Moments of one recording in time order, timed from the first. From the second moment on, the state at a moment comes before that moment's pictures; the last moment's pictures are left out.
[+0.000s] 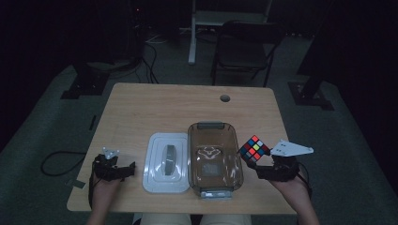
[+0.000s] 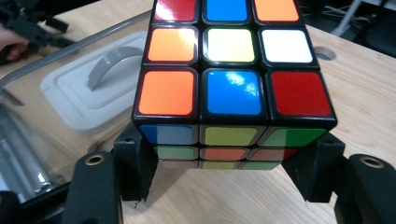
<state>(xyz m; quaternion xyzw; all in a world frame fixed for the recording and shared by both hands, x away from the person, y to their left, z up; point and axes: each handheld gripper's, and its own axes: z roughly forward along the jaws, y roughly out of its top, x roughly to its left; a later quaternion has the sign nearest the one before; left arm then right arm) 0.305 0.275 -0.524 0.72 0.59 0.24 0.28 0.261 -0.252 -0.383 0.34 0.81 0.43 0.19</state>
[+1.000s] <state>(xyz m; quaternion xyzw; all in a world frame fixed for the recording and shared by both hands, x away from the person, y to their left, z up) 0.305 0.275 -0.524 0.72 0.59 0.24 0.28 0.290 -0.177 -0.385 0.20 0.92 0.32 0.09</state>
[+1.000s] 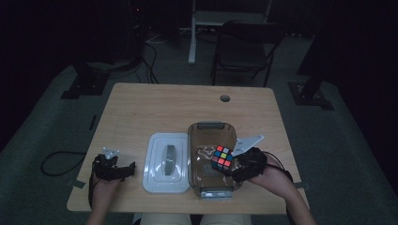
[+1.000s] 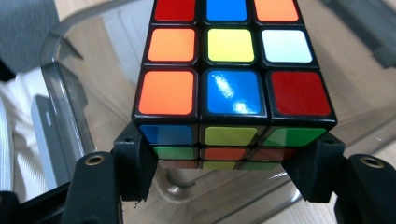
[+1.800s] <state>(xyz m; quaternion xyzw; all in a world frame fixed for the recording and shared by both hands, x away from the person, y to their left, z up) 0.305 0.275 -0.524 0.72 0.59 0.24 0.28 0.313 -0.102 -0.400 0.07 0.99 0.09 0.04</state>
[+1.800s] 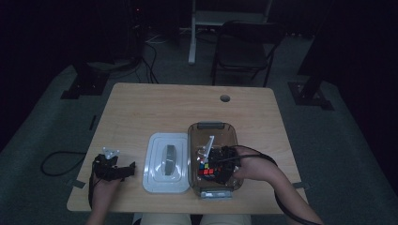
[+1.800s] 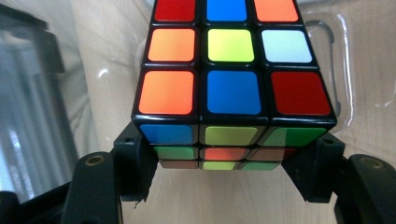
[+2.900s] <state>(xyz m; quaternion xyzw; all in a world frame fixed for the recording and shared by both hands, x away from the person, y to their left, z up) 0.305 0.275 -0.524 0.72 0.59 0.24 0.28 0.324 -0.065 -0.446 0.05 1.00 -0.05 0.01</state>
